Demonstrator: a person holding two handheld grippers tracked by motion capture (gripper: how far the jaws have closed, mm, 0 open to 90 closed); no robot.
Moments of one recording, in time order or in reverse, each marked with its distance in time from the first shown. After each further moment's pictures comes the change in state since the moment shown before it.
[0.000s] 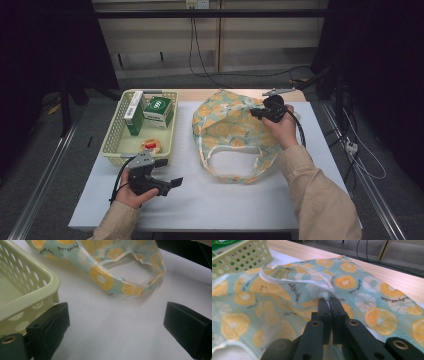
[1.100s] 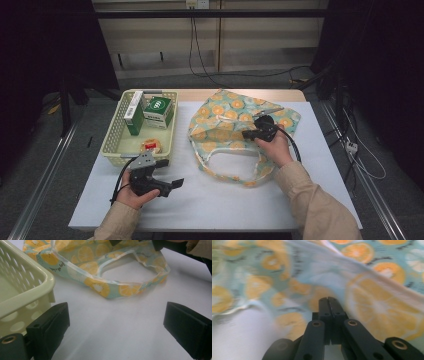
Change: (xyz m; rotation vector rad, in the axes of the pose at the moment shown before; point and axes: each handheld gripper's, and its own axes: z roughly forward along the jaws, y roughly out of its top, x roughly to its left) left arm -0.003 0.000 0.002 0.013 0.000 0.011; right arm 0.031 -0.047 0.017 0.104 0.112 -0.004
